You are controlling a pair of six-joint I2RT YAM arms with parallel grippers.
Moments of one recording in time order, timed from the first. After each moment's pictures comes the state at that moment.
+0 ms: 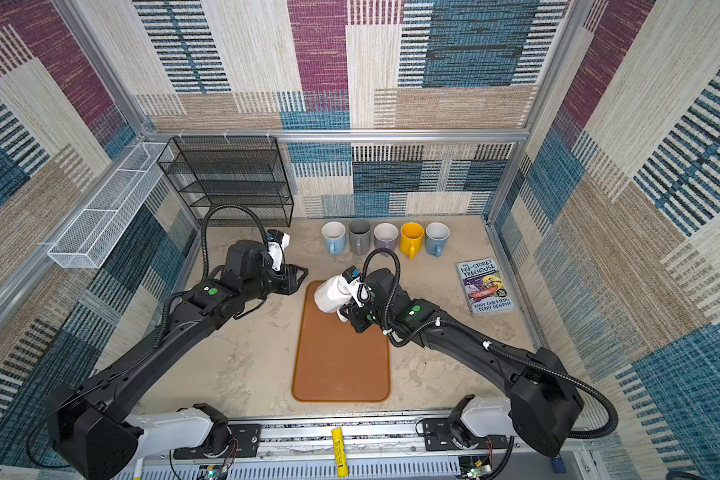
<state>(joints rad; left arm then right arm) -0.49 1.25 1.13 -0.45 0.11 -0.31 0.71 1.30 0.90 -0.21 -0.29 0.15</state>
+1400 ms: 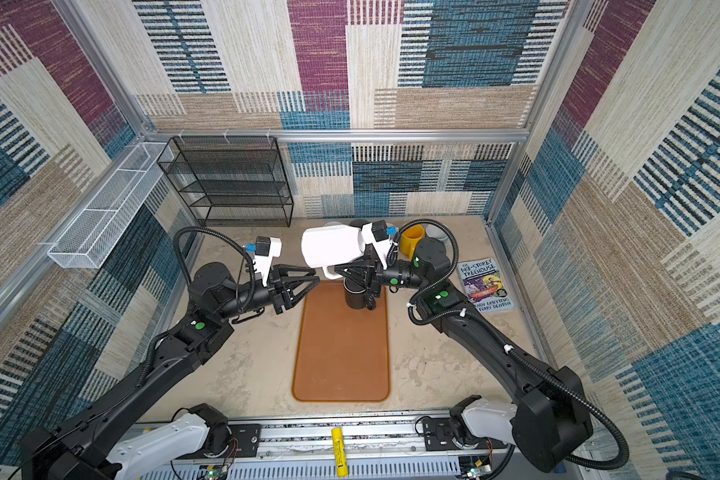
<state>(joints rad) -0.49 1.04 0.84 0.25 0.72 -0.45 0.48 1.25 0.96 0.42 -0.96 0.38</state>
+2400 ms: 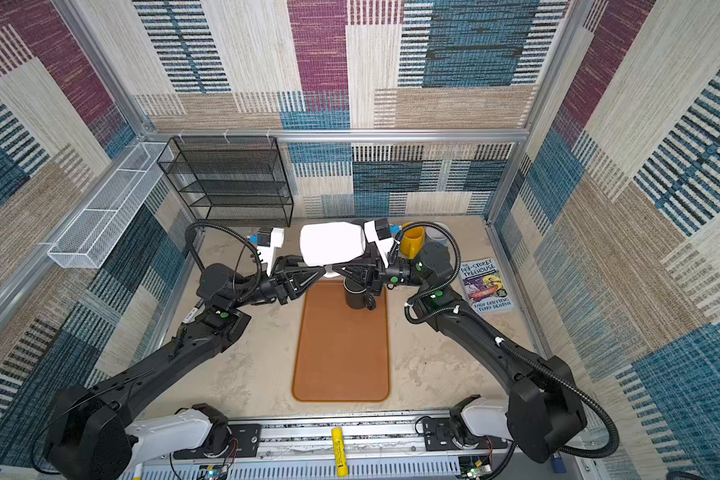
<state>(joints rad) -0.49 1.21 0.81 0.79 0.85 -0.75 0.49 1.30 0.94 0.71 -1.02 0.53</state>
